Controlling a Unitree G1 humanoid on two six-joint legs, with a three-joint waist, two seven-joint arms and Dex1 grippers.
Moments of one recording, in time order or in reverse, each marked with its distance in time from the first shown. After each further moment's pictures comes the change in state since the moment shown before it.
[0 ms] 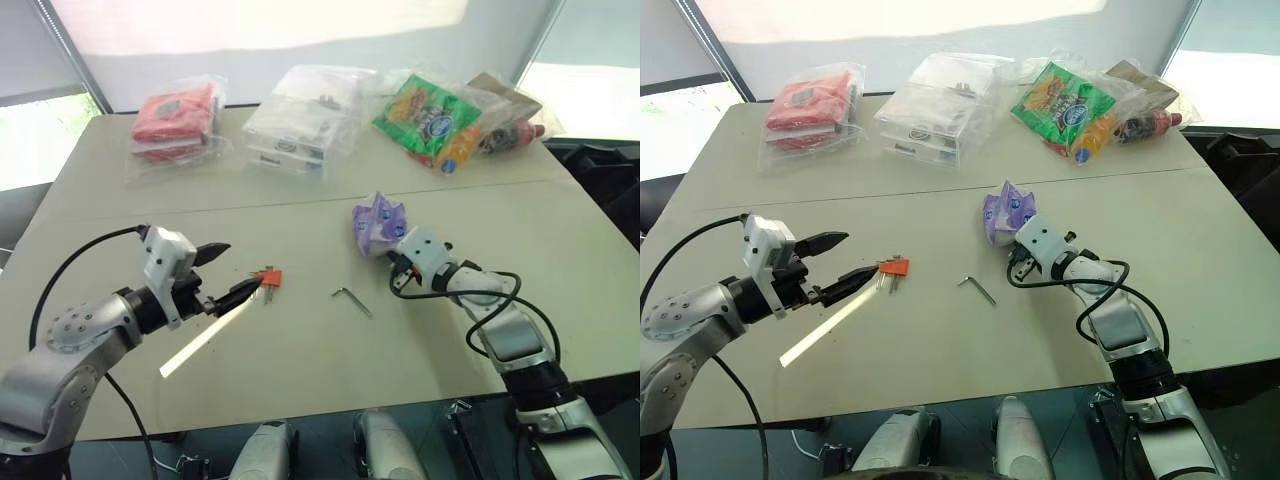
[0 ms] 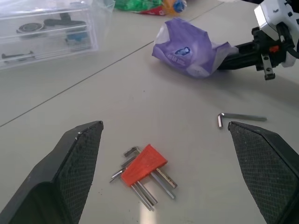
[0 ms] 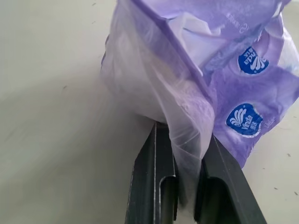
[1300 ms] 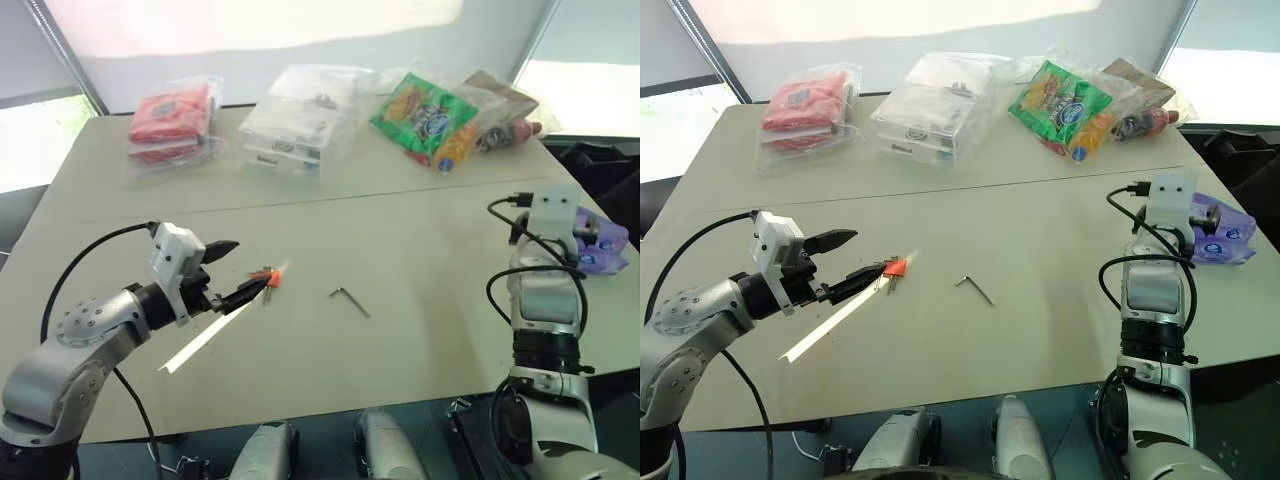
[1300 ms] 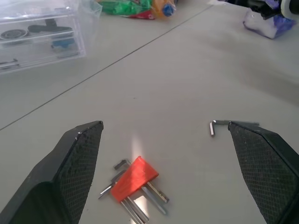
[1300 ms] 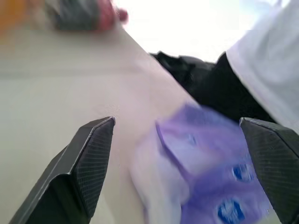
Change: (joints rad) left arm -0.040 -0.010 -0.038 0.013 0.000 0.001 -0.005; right arm -0.159 0.082 -0.373 0.046 -0.104 0.224 -0.698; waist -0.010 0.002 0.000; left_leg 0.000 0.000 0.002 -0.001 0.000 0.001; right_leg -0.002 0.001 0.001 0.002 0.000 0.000
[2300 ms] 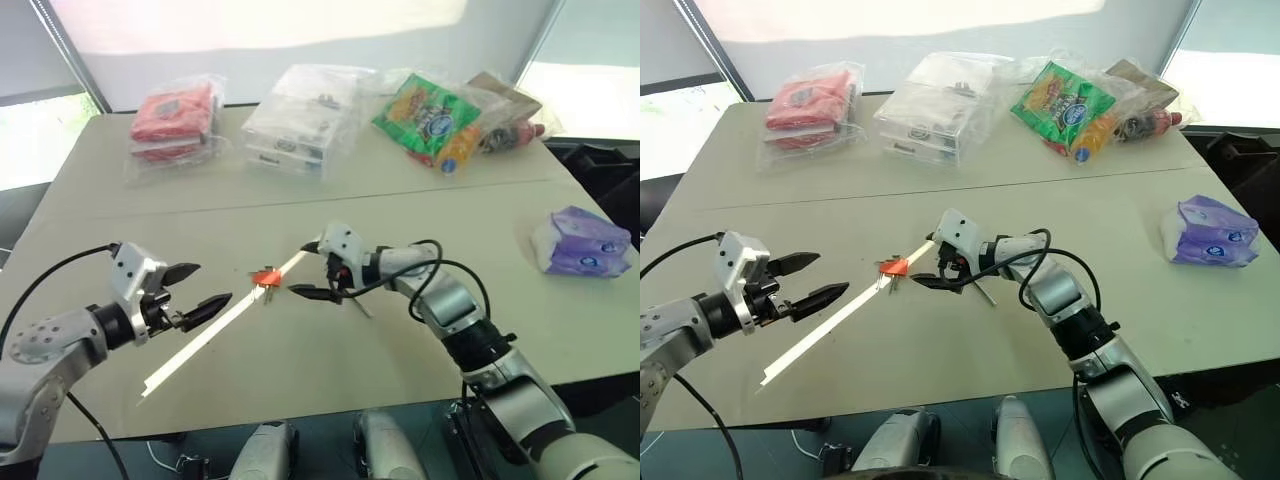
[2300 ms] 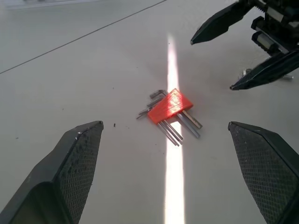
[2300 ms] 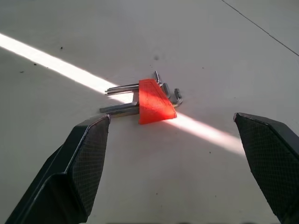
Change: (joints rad) left arm 0.162 0.074 0.158 0.079 0.023 0.001 -0.105; right arm -0.151 0.087 0.692 0.168 0.252 -0.258 1.085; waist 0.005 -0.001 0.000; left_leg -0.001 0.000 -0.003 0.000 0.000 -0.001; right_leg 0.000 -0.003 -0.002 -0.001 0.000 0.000
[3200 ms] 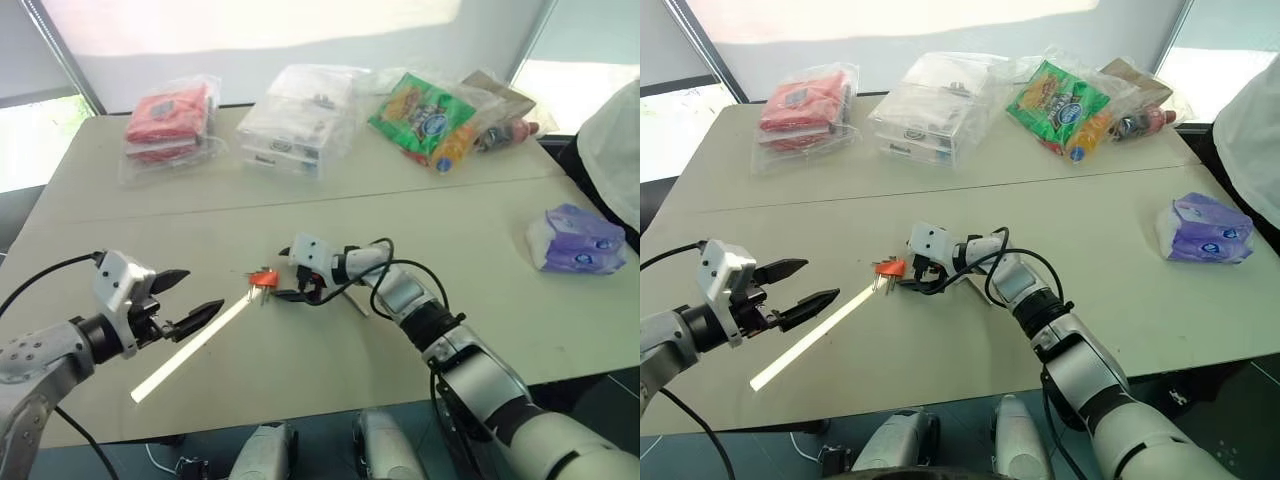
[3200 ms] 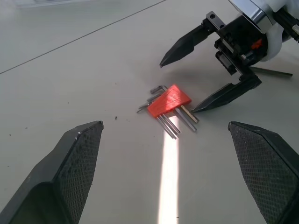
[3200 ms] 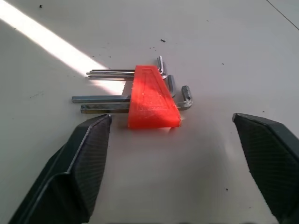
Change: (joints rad) left arm 0.094 -0.010 0.073 -0.092 -0.025 0.037 0.037; right arm -0.123 0.157 0.012 0.419 -0.170 -0.320 0.032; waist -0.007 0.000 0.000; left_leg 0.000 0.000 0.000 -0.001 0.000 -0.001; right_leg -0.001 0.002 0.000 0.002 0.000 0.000
